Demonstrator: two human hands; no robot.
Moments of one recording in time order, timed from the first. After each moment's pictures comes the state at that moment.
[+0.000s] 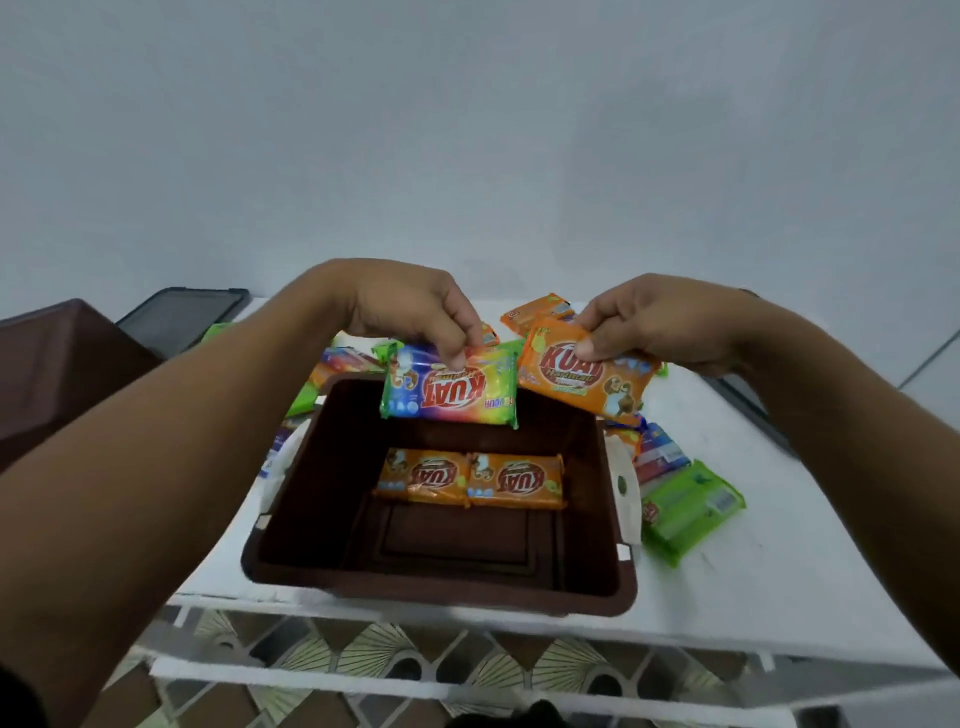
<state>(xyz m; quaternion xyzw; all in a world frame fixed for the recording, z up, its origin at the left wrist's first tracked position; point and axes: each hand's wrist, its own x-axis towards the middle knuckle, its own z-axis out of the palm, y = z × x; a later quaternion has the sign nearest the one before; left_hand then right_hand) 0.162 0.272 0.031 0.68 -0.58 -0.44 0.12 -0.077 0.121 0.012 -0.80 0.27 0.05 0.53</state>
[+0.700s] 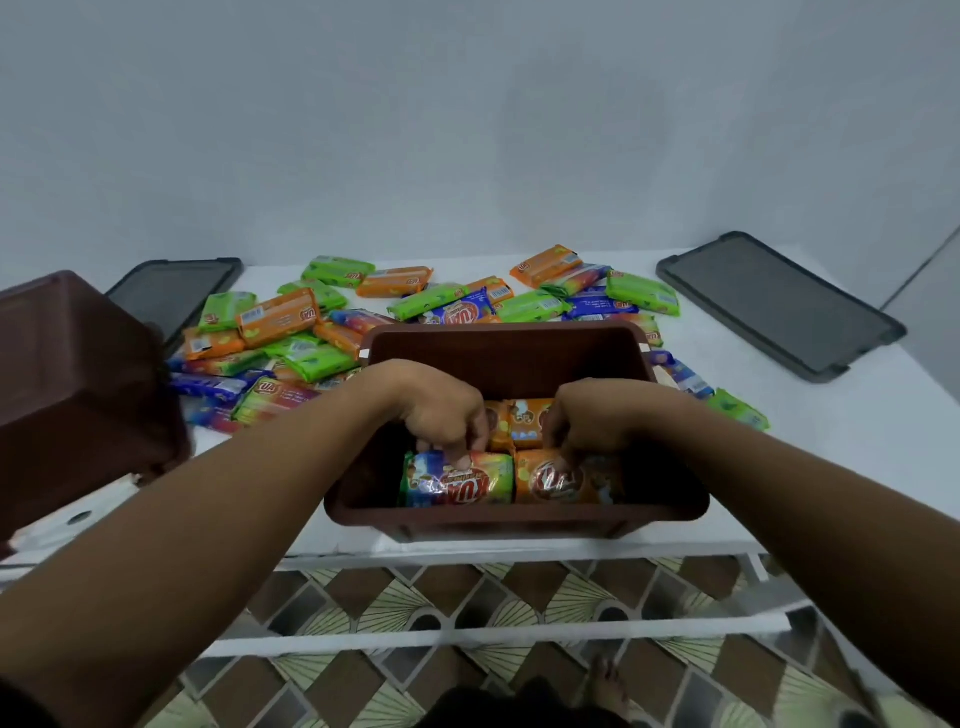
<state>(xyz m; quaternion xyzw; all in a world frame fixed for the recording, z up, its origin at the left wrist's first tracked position) 0.155 0.322 -0.092 0.63 -0.62 -0.44 -0.17 -0.032 0.239 -0.077 -0.90 0.25 0.28 0.21</state>
